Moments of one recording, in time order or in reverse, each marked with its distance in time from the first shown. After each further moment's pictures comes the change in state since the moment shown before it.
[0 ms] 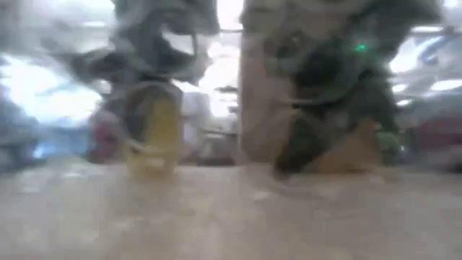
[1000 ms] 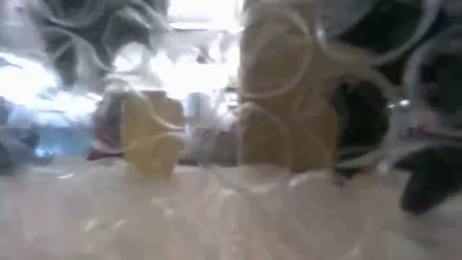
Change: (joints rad) left arm -0.246 -0.042 0.225 -0.489 -0.097 -0.247; right arm 0.207 0.001 -0.016 -0.007 -0.092 -0.232
